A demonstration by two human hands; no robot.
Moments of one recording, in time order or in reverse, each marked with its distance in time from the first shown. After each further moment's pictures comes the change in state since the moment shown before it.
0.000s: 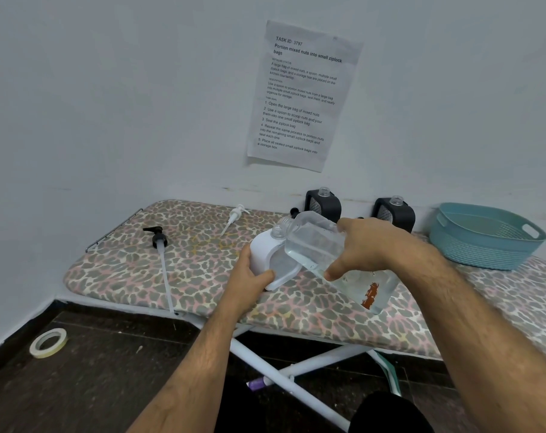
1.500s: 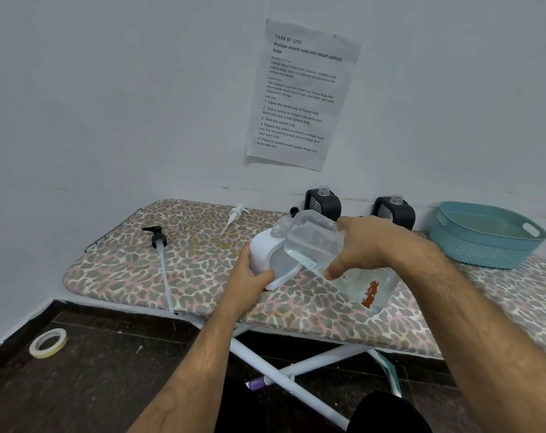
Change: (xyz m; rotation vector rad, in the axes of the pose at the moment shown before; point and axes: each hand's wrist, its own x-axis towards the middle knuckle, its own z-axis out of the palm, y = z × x) left_hand 0.004 -0.006 0.000 -0.044 0.007 0.027; right_hand 0.001 -0.002 -0.002 0.005 -0.024 0.006
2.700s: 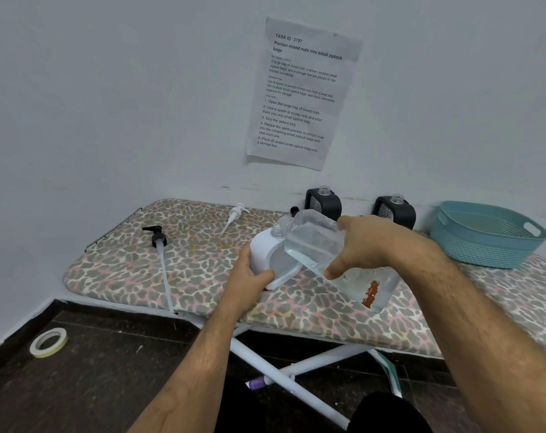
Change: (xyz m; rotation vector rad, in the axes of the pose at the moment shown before) left_hand -0.001 0.001 0.000 0.007 -0.001 -0.002; right_hand -0.002 -0.001 -0.001 0.002 -0.011 0.006
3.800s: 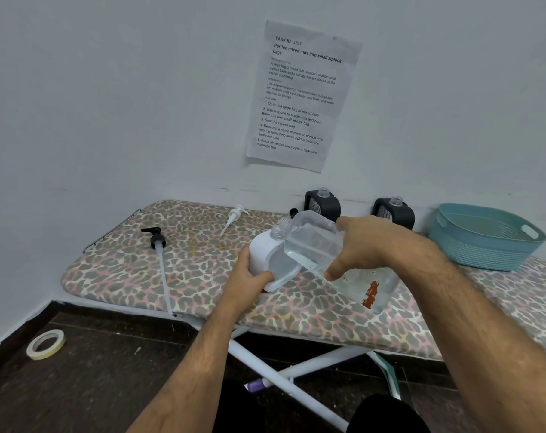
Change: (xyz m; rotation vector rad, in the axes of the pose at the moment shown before) left_hand -0.001 0.004 -0.001 0.004 -0.023 -0.016; right_hand -0.005 -0.004 -0.005 -0.009 -0.012 0.009
